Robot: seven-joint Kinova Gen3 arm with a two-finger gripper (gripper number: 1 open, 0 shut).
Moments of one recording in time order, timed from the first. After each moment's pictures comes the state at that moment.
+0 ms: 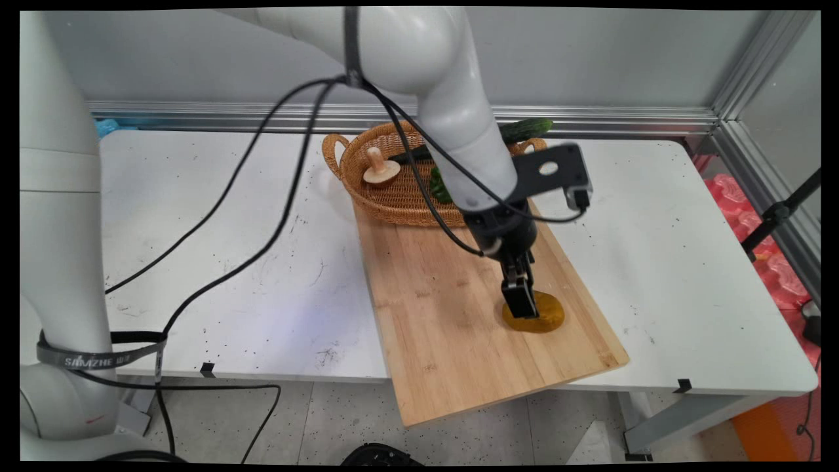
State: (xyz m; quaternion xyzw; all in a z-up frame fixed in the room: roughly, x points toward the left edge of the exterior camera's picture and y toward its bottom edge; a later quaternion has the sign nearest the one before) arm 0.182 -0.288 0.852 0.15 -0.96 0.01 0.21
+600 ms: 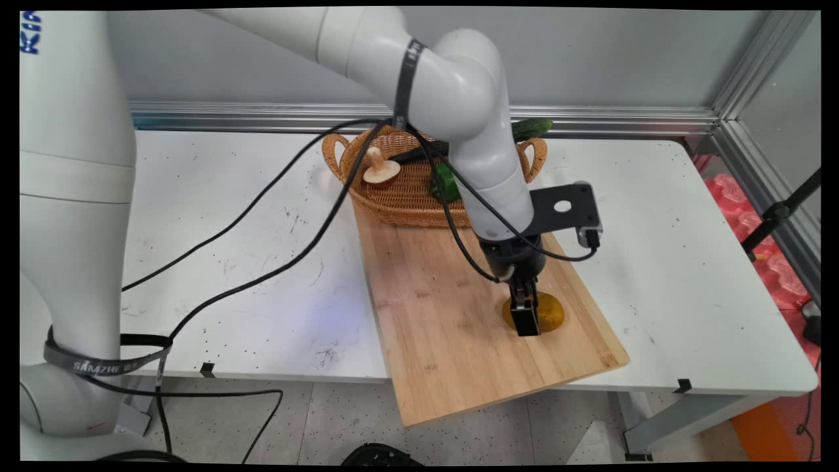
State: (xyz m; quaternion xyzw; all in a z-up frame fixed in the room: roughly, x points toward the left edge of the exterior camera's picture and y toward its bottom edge) arm 0.154 -0.299 0.808 0.14 -0.97 0.01 0.18
